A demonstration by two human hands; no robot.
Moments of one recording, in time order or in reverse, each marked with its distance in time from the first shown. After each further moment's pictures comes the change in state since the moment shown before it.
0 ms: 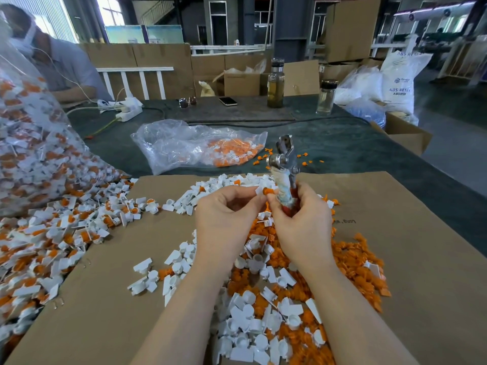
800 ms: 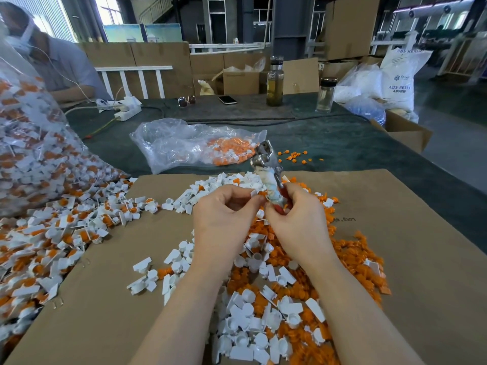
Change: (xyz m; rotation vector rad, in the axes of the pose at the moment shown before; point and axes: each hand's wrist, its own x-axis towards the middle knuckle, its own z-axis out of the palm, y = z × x) left_hand 0.004 -0.009 0.001 0.147 0.044 0.018; right_hand 0.004 -0.002 -0.003 -0.009 -0.204 0.074
